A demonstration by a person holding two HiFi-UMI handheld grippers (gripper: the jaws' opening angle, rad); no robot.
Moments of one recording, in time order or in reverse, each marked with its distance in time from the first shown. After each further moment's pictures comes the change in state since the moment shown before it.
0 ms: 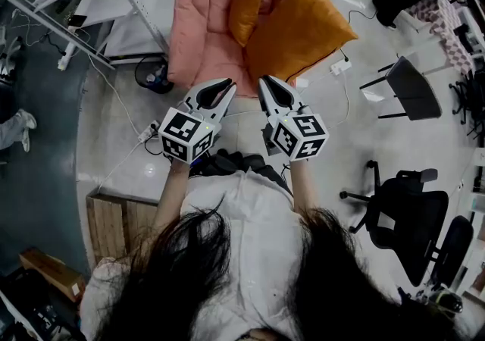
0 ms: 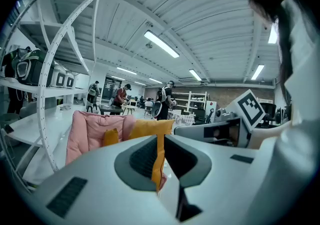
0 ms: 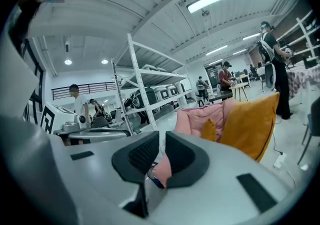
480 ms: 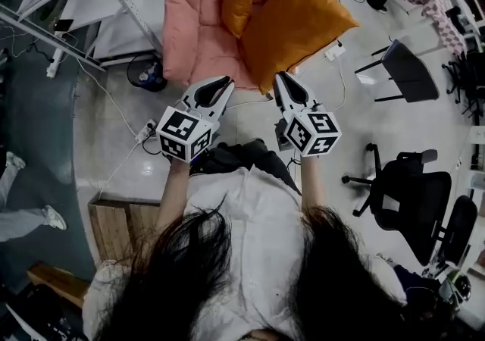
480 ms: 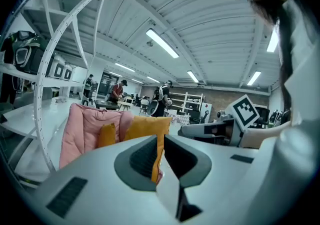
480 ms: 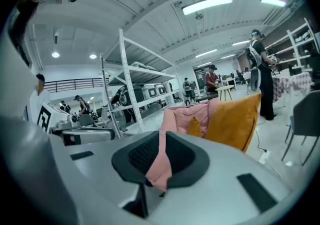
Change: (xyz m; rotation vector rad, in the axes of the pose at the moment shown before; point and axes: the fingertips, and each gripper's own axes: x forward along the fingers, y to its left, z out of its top) left arm -0.009 0.020 -0.019 -0.048 0.011 -0.069; right arm -0.009 -0.027 -0.013 0.001 0.008 -0.156
